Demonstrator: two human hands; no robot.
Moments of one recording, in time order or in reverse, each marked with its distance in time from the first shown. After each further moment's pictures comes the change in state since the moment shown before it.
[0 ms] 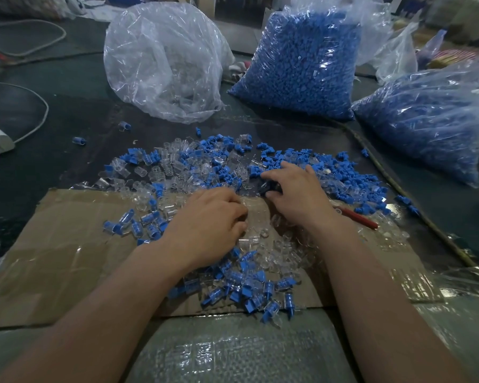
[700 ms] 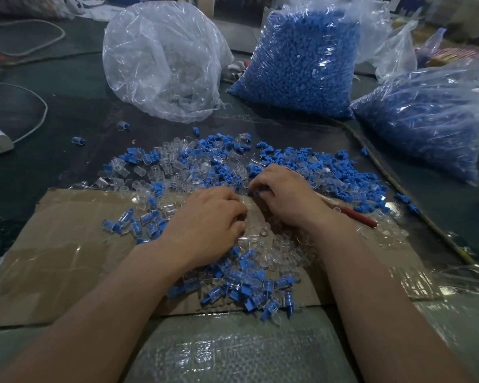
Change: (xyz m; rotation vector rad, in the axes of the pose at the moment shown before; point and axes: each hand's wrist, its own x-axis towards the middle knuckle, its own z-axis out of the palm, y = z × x) left_hand -0.001 -0.001 0.002 -0.006 0.024 0.007; right_hand 0.002 -0.008 0.000 0.078 -0.077 -0.141
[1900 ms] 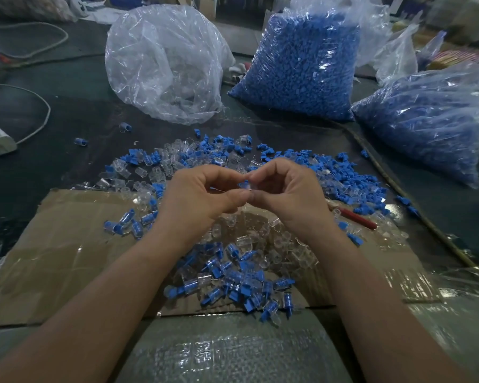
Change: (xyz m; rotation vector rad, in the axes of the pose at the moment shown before) left_hand -0.005 0.010 -0.026 -1.060 0.331 -0.221; right_hand -0.035 -0.038 -0.020 1.007 0.247 0.012
